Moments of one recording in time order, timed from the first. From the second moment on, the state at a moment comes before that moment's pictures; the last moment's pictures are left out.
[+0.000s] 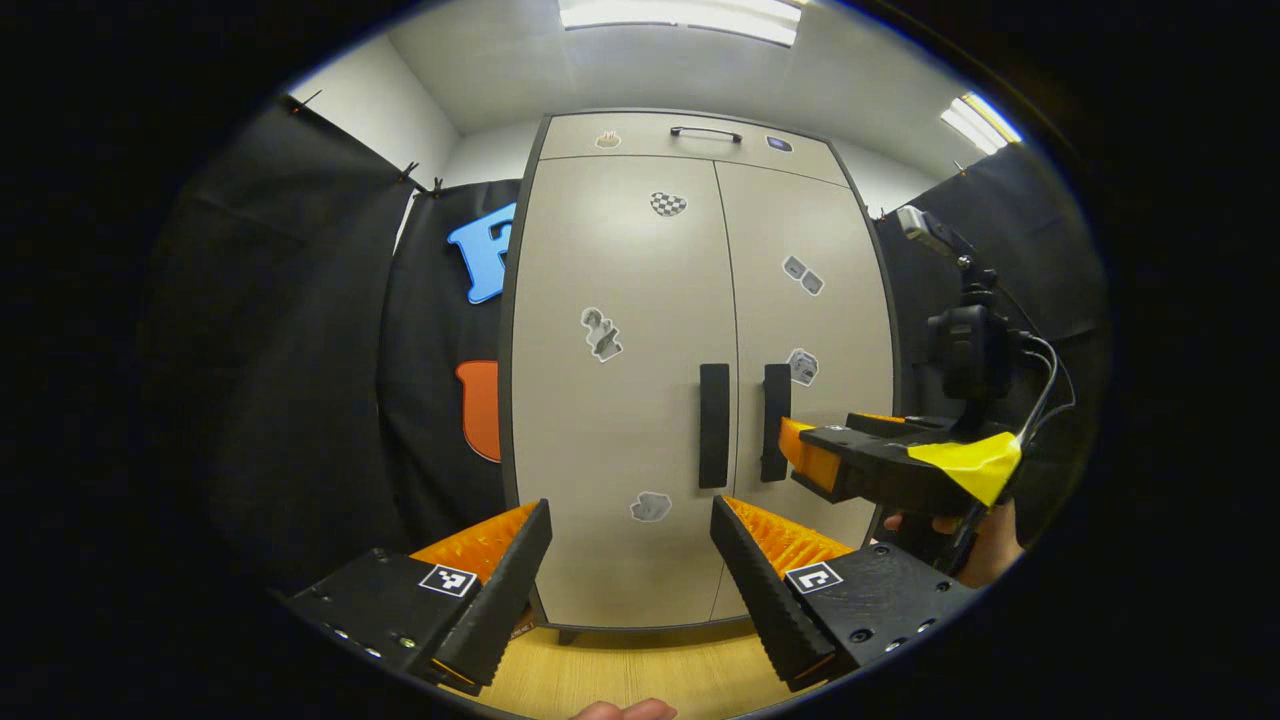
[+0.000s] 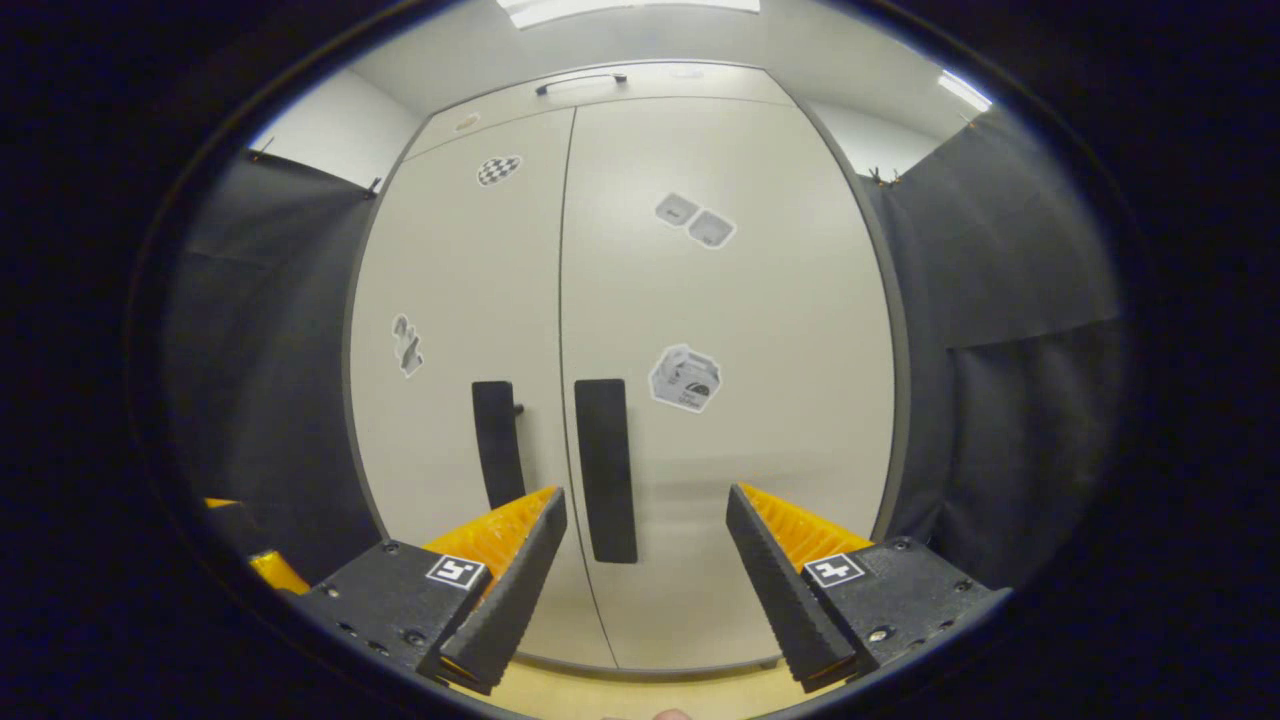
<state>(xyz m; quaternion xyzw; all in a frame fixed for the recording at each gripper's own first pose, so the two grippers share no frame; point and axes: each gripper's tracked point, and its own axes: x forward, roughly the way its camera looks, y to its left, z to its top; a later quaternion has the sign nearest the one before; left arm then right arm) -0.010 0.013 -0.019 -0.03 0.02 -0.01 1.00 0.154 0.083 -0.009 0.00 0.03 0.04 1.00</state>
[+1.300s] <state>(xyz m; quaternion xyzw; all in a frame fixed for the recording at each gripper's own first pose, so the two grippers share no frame) -0.008 0.035 -0.028 -0.05 0.02 -0.01 1.00 0.197 0.103 -0.023 -0.03 0.03 0.03 1.00</state>
